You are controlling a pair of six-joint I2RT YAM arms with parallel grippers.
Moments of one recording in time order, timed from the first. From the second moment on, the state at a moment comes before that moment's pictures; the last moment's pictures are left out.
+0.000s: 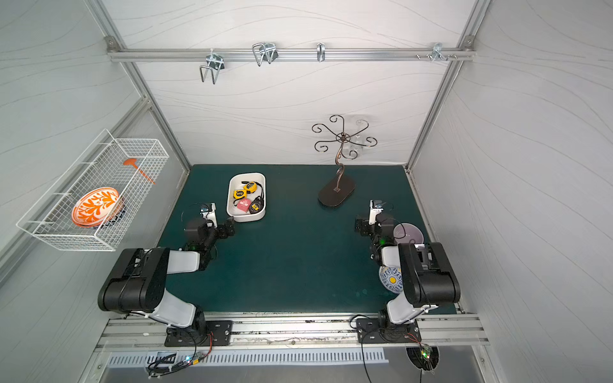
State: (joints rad) left arm 0.05 1.55 0.39 0.72 0.04 -0.07; right arm 0.09 1.56 0.43 0.70 -0.01 0.00
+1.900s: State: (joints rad) left arm -0.29 1.93 1.50 -0.76 0.22 -0.03; right arm 0.34 1.06 0.80 -0.45 -0.02 0.18
